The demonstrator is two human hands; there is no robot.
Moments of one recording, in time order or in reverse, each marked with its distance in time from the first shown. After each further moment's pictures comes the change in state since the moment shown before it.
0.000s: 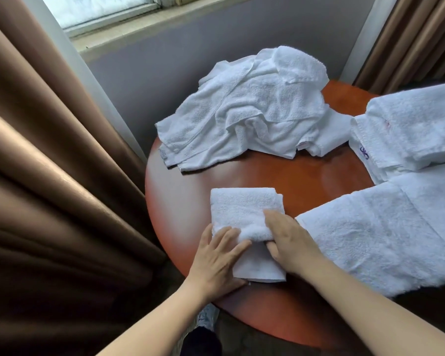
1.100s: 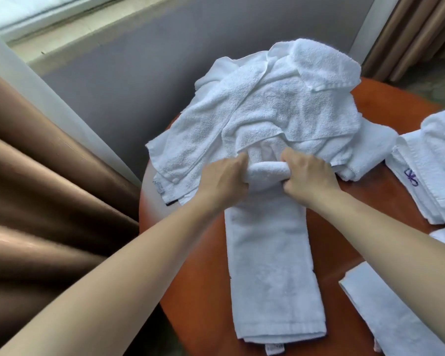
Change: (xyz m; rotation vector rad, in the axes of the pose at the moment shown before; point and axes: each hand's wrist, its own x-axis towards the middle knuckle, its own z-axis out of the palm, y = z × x) left_hand 0.227 -0.150 -0.013 -0.046 -0.341 -0.353; right_hand 0.214 0.056 -0.021 -0.162 -0.117 0.340
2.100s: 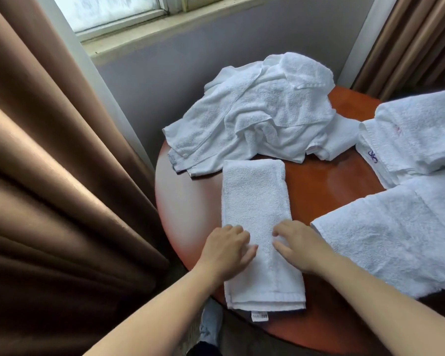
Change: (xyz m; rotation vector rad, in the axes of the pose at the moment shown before) left_hand -0.217 0.047 0.074 -0.070 0.098 0.207; right_hand -0.205 -0.001 0.032 0.119 -0.315 -0.171
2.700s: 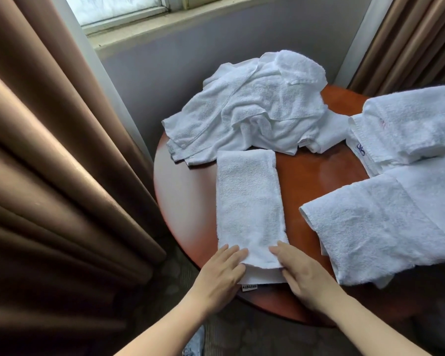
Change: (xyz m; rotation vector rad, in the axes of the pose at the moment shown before) left_hand -0.080 0.030 0.032 -0.021 0.196 0.252; right_hand -0.096 0.002 0.044 0.261 0.153 -0.156
